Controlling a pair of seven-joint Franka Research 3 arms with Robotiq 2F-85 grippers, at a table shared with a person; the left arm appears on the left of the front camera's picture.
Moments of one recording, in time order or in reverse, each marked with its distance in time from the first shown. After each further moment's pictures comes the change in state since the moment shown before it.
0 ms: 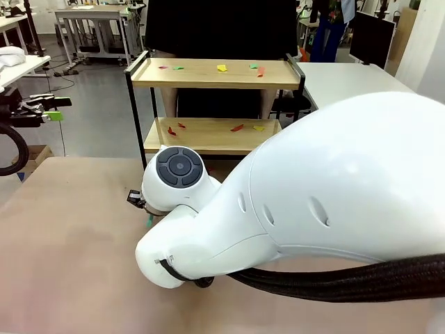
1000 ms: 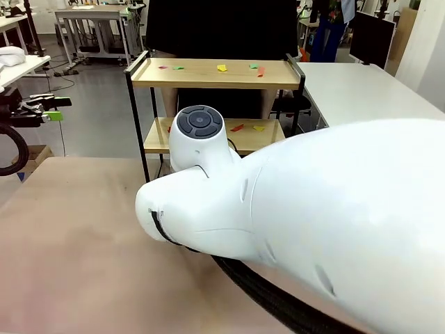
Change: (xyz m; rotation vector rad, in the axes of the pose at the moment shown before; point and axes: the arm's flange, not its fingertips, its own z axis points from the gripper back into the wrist) left arm 0.000 0.000 0.000 0.000 0.000 0.000; right arm 0.063 -0.041 0.026 -0.214 0.038 0.054
